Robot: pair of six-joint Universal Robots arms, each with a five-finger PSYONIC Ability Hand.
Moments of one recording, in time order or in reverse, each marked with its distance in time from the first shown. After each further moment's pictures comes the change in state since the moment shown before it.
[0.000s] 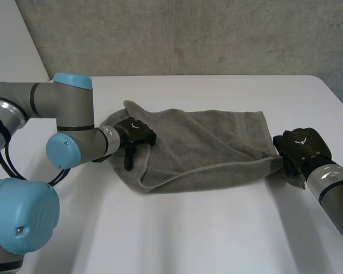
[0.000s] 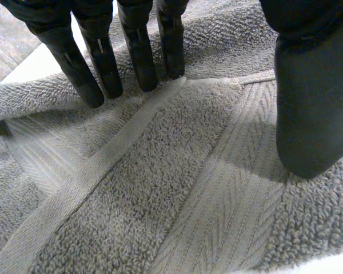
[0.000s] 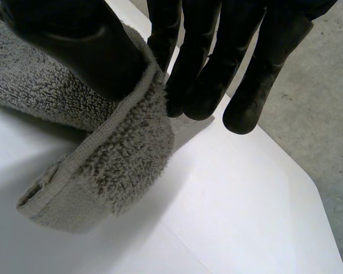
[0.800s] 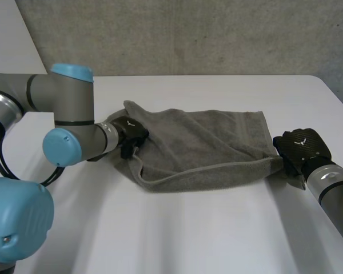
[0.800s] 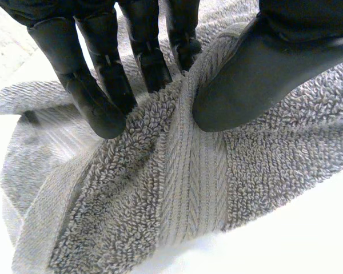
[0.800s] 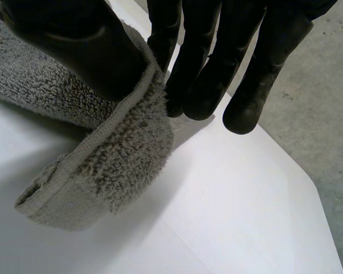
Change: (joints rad) left arm -0.023 0.093 -0.071 -0.034 -0.111 -0.016; right arm 0.000 0.002 0.001 0.001 0.002 -0.015; left_hand 0.930 0.964 1.051 1.017 1.011; right_hand 0.000 0.000 0.000 0.000 0.000
